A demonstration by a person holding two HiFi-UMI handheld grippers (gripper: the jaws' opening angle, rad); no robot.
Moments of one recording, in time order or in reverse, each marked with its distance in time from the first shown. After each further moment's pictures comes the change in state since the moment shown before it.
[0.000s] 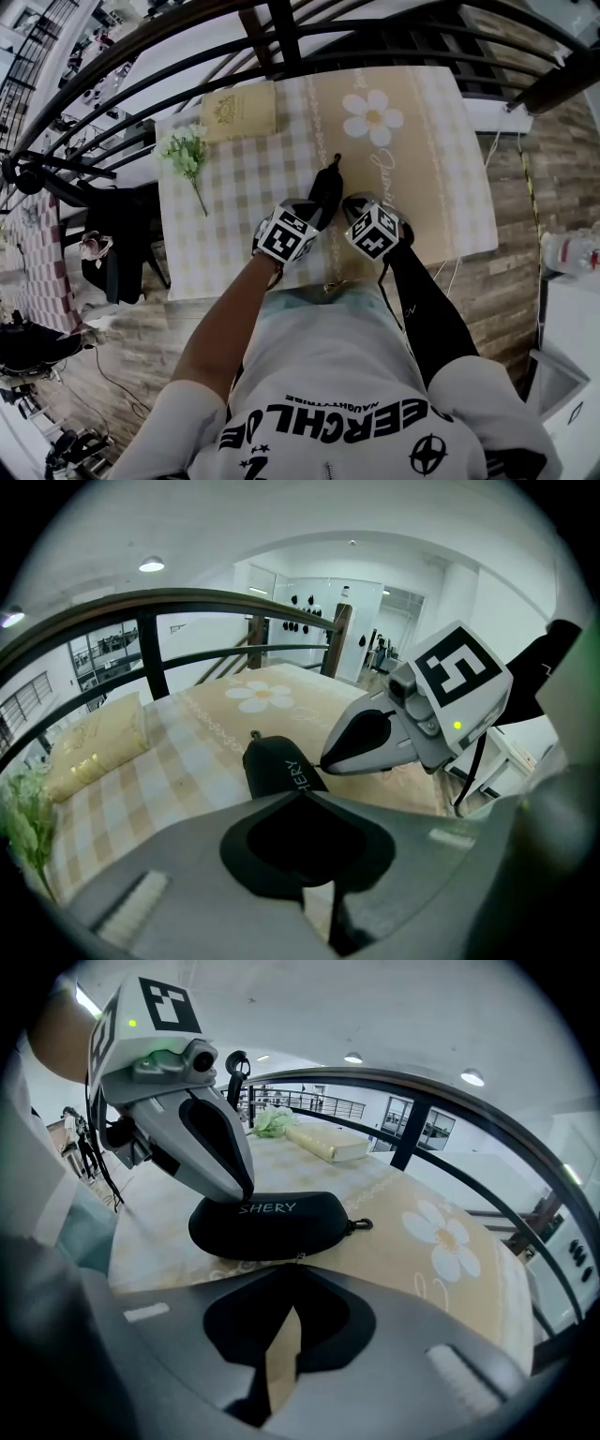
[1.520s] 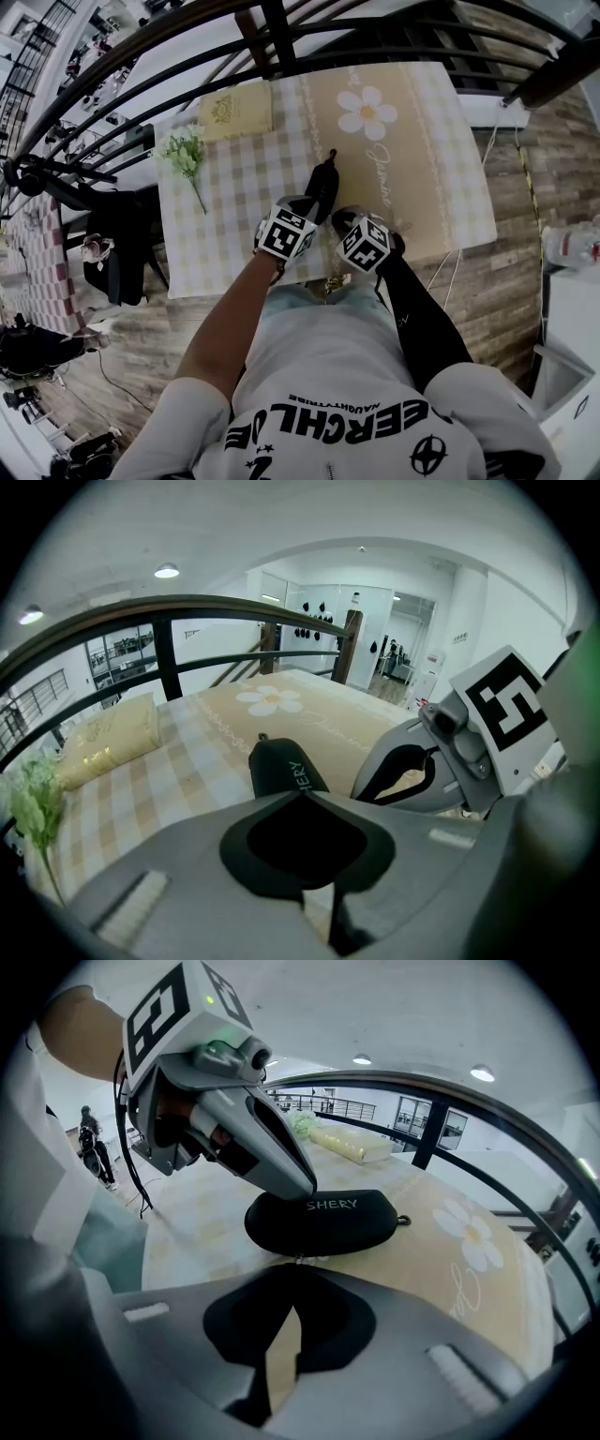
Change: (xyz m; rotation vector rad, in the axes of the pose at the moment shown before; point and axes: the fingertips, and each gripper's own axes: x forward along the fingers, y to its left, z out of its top) left arm -0.002 0.001 0.002 -0.043 -0.043 0.066; right arm -0.007 0.056 -0.005 -0.005 -0.021 0.090
